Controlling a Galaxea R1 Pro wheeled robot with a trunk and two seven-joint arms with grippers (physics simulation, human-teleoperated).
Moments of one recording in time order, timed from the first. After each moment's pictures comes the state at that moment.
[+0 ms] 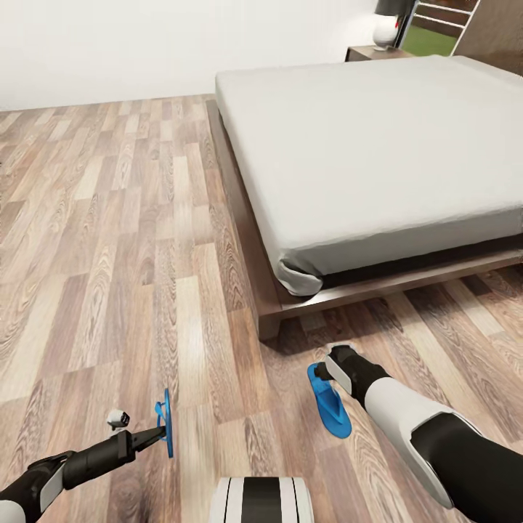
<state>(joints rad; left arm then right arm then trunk) -0.58 0.34 0.11 -0.25 0.29 0.39 -1.56 -1.01 0.04 0.47 -0.24 -0.42 0.57 -0.27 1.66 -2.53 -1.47</state>
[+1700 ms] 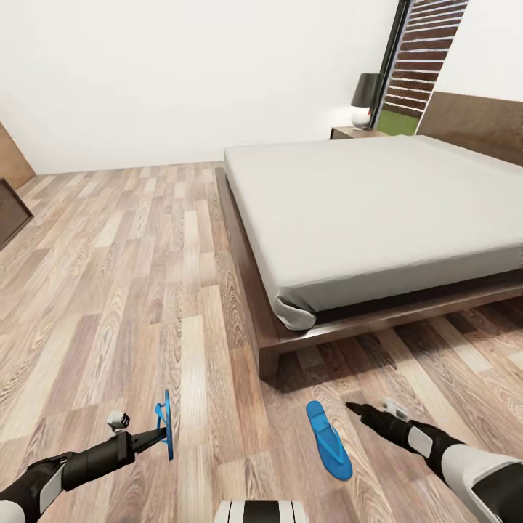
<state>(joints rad) -0.58 0.34 0.10 -0.25 0.28 0.39 -1.55 -0.82 -0.21 0.46 0.05 -0.96 0.15 0.54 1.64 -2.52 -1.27</state>
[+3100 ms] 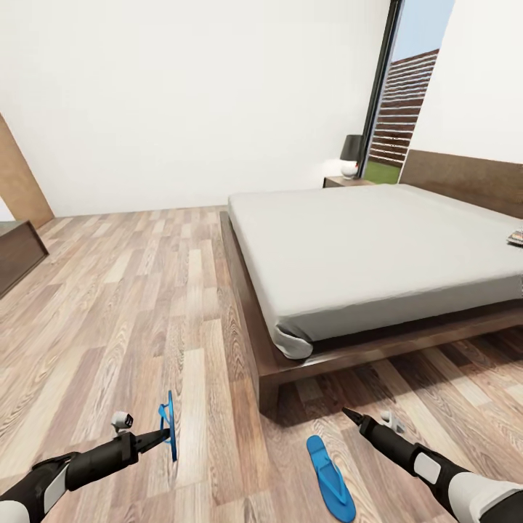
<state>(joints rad) -0.58 0.33 0.10 -0.25 0.28 0.38 -1.54 -0.73 -0.21 0.47 0.05 -1.12 0.08 0.79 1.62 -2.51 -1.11</state>
